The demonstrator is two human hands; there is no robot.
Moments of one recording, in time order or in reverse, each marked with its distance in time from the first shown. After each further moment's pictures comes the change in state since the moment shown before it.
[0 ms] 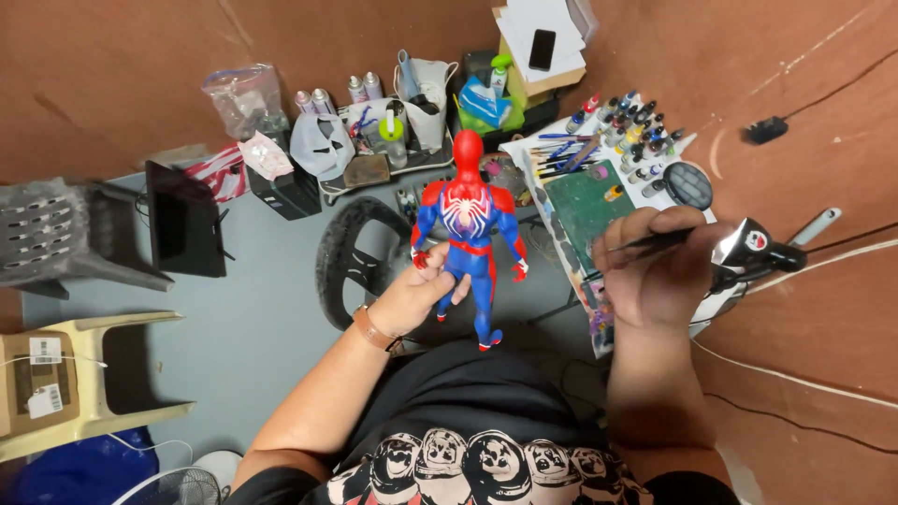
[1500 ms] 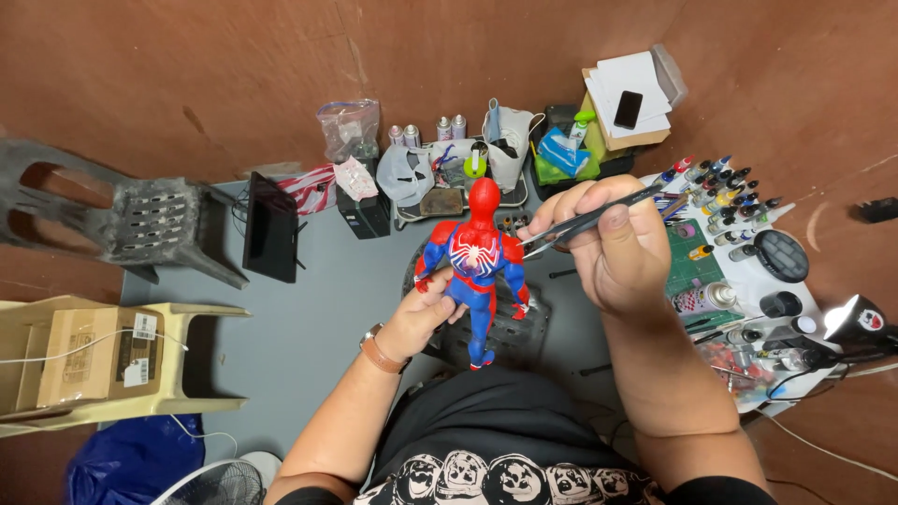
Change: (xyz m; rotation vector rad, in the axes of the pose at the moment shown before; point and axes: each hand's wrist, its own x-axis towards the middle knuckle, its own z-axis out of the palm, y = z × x) left_hand -0.072 0.098 -0.061 0.226 0.075 0.170; right_hand 0.071 0.084 0.194 -0.054 -0.341 -0.067
